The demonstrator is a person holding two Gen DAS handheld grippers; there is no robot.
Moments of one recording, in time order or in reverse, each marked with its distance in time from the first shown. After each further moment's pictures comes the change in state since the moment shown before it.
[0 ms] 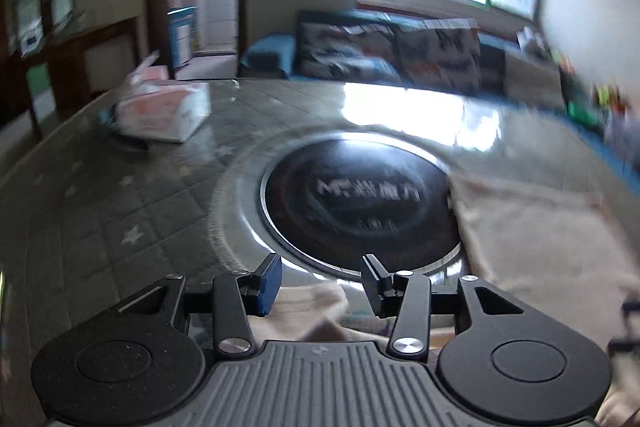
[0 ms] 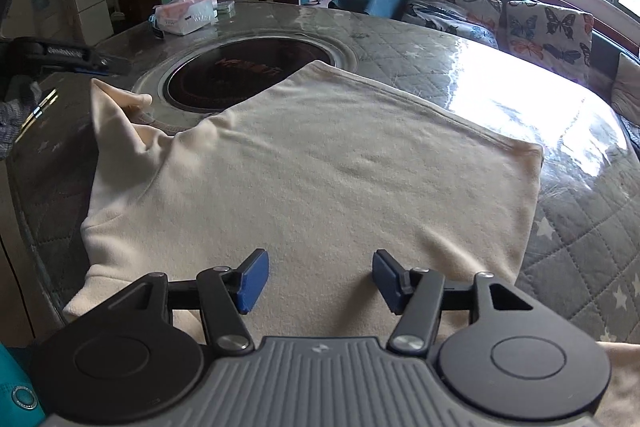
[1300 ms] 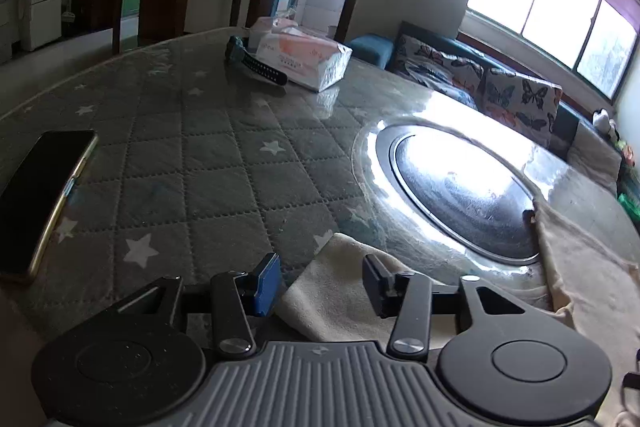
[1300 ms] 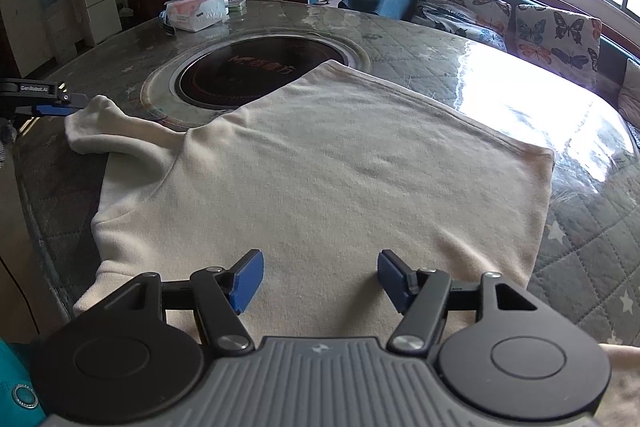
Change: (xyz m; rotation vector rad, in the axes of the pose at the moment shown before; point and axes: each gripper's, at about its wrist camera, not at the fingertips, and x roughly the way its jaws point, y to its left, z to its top) left arm -0.034 0.081 -0.061 -0.319 -0.040 0.106; right arm -0.001 0.010 0.000 -0.019 0.002 0.012
